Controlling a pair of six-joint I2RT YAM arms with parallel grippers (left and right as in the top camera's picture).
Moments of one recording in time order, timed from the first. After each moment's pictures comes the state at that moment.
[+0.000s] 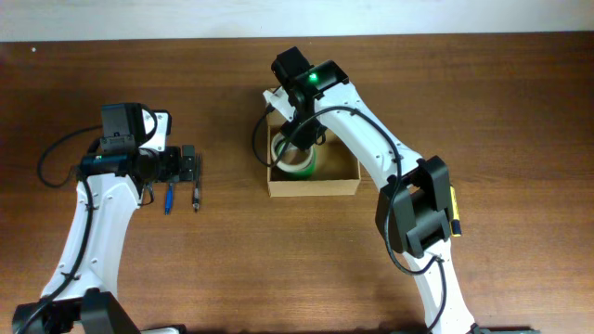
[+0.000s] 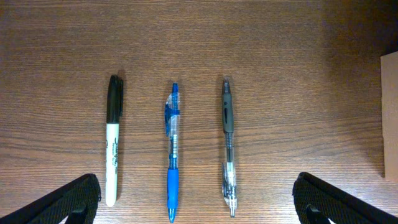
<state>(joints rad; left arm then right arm) 0.11 1.51 1.11 -0.69 0.05 0.12 0.54 2.37 2.21 -1.23 0.00 -0.30</state>
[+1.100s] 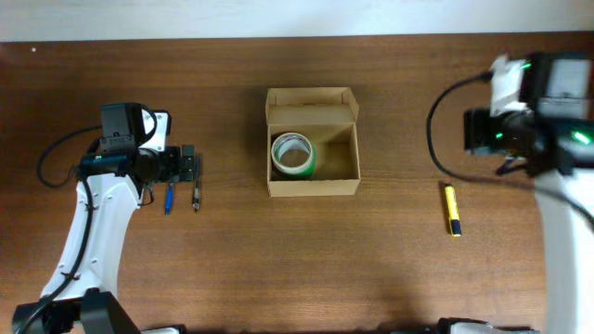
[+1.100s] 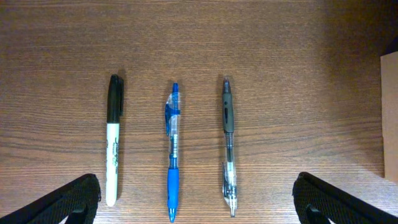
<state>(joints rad) 0.11 1.51 1.11 -0.69 0.05 0.12 -0.11 1.45 1.52 -1.13 0.07 -0.15</state>
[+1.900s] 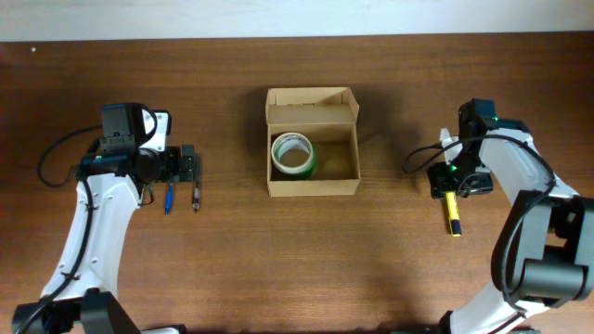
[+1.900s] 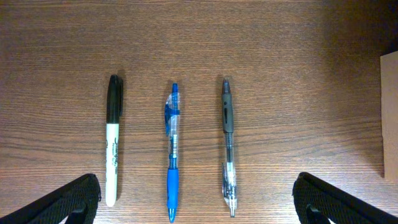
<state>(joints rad) 0.11 1.51 1.11 -0.69 0.05 0.12 -0.16 1.86 1.24 -0.98 0.06 -0.22</state>
